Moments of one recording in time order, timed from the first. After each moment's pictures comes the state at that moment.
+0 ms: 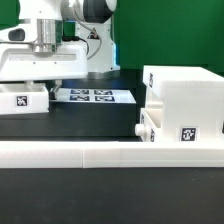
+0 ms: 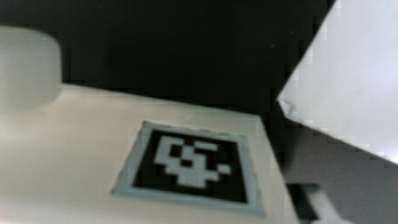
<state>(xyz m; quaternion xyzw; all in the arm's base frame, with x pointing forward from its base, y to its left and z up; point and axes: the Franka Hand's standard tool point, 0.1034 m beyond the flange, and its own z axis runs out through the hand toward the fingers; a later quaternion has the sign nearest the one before) 0.365 -0.133 0.004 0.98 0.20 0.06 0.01</state>
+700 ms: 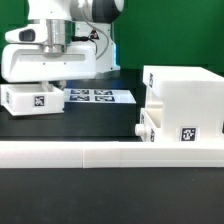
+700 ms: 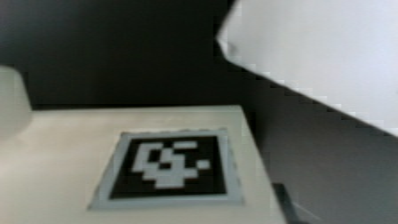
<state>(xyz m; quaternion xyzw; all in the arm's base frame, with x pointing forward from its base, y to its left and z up) 0.377 -0.101 0.005 0.98 0.20 0.06 0.01</state>
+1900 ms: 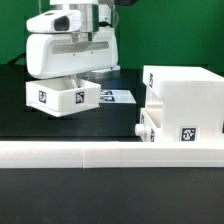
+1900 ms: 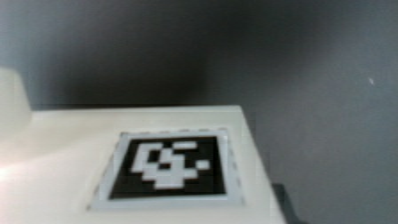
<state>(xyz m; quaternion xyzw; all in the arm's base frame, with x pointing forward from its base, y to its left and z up) 0.443 -0.063 0.038 0.89 0.45 0.03 -0.01</state>
